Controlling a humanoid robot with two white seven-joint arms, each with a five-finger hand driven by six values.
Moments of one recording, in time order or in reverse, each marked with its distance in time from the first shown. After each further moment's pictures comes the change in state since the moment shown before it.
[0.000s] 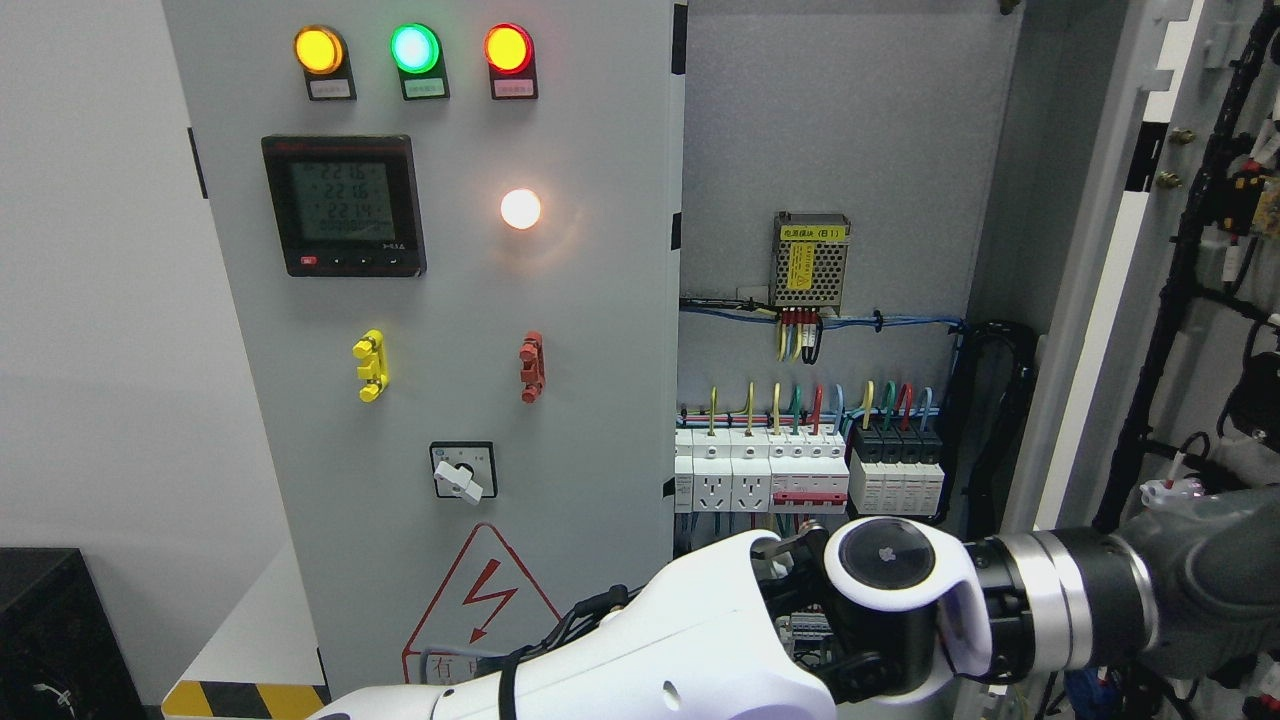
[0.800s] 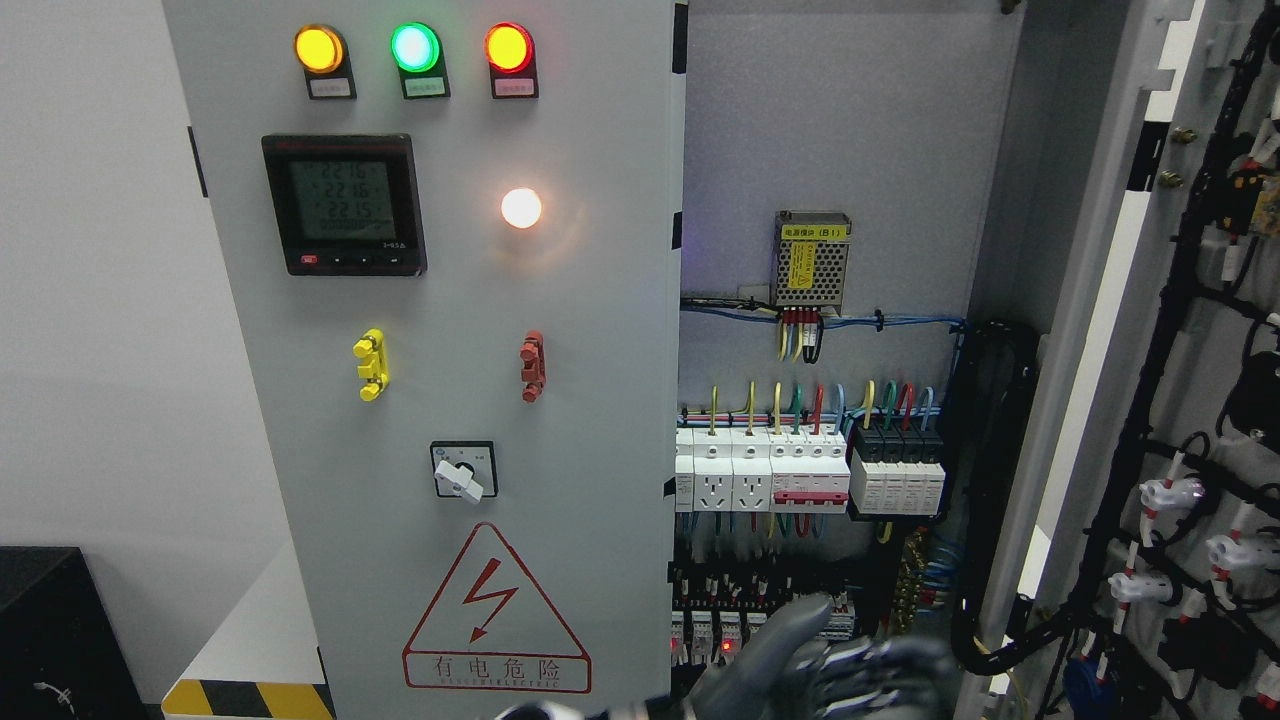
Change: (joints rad) left arm 0.792 0.540 0.078 -0.236 -0.265 -0.238 -0.187; right arm 0.000 0.000 0.000 0.000 0.000 0.000 0.000
